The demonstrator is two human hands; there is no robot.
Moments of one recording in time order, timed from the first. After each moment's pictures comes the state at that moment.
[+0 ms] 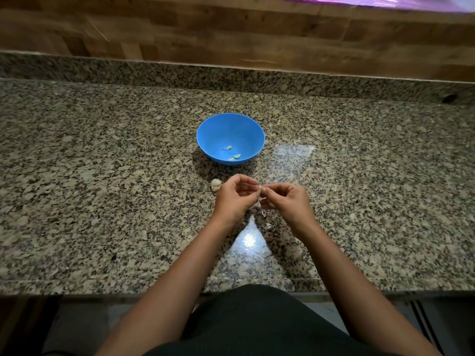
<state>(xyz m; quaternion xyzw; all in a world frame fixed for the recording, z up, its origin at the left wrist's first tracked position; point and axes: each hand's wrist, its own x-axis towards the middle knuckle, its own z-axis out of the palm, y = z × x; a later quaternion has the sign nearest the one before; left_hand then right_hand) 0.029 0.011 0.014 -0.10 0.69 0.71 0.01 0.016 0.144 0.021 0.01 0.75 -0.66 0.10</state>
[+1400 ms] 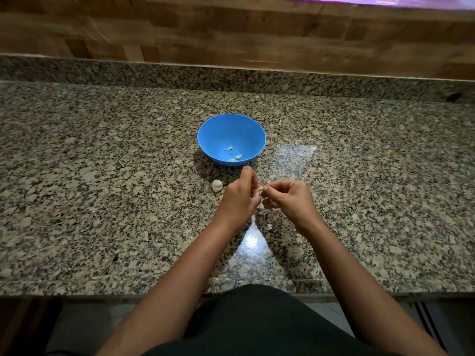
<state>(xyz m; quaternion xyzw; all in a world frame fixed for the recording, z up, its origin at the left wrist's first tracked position) 0.029 0.011 0.018 0.06 0.89 0.44 -0.11 0.010 0.145 0.028 0.02 0.77 -0.63 0.11</state>
